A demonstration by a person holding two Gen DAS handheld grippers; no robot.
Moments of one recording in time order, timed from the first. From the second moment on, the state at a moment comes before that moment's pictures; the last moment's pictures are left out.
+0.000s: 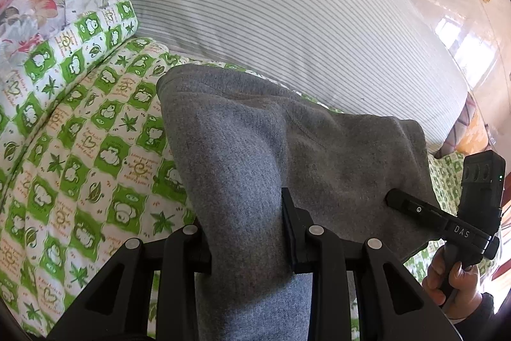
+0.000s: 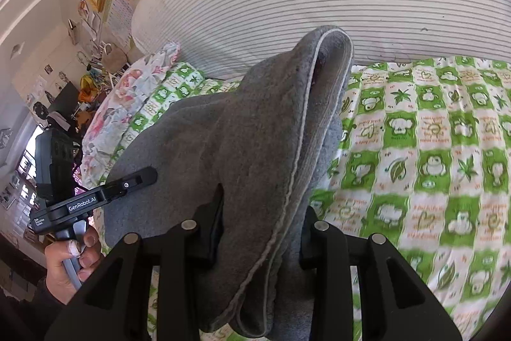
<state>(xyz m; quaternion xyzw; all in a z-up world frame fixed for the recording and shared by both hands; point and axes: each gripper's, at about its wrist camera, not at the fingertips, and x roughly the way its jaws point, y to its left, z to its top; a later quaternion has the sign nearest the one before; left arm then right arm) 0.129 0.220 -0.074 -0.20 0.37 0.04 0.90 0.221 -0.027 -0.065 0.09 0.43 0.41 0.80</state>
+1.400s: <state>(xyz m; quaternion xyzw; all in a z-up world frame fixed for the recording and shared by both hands) 0.105 0.243 -0.117 -0.25 0.40 0.05 0.88 0.250 -0.046 -0.109 0.02 0.48 0.33 0.82</state>
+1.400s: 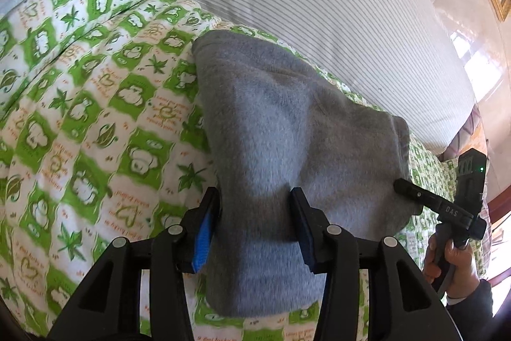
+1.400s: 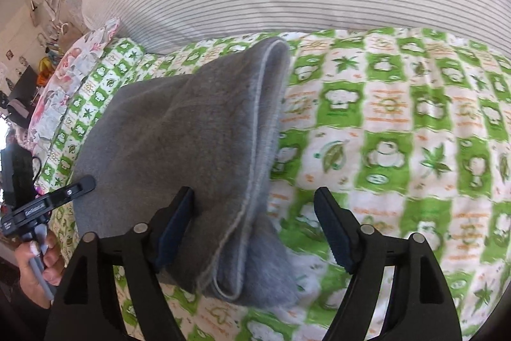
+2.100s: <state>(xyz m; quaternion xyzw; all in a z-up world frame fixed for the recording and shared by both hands) 0.072 0.232 -0.084 -0.22 0.40 0.09 0.89 0.210 -0.054 -0.053 0.05 0.44 0.36 0.82</state>
